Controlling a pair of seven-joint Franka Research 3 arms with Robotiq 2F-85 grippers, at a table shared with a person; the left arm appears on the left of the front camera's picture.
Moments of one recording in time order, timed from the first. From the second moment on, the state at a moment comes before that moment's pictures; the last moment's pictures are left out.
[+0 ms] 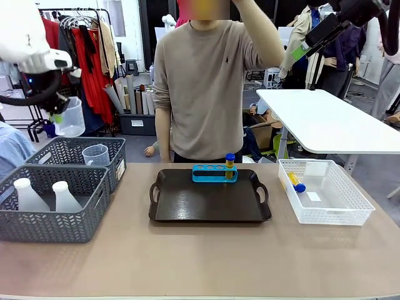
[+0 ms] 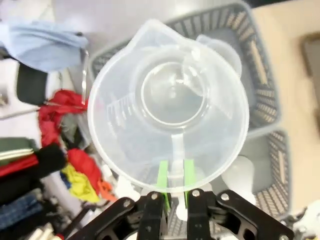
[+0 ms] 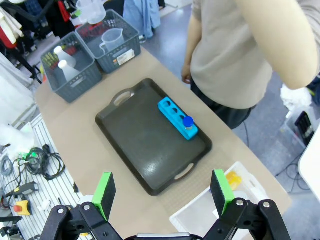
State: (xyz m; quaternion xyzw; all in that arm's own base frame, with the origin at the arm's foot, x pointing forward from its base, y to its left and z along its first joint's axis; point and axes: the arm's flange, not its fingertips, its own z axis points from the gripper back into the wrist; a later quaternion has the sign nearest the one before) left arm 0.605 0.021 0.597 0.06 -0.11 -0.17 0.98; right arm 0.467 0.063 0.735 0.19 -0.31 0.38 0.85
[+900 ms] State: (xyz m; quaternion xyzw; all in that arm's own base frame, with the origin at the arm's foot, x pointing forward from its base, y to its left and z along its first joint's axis) left arm 0.581 -0.007 0.679 0.07 -0.11 -0.24 0.96; right arm 0.467 0.063 0.735 0.19 -0.31 0.38 0.85
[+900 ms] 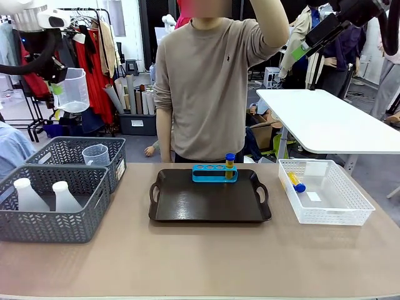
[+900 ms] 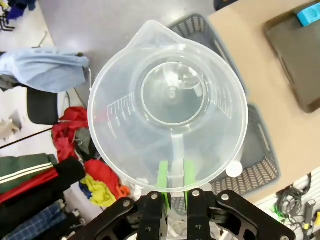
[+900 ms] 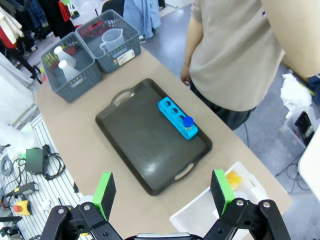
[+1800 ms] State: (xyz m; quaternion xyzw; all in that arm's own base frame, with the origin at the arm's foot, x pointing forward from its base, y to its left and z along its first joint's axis) left arm 0.523 -0.069 0.777 0.05 -0.14 -0.34 0.93; right arm 0.467 0.063 0.735 0.19 -0.31 0.38 0.85
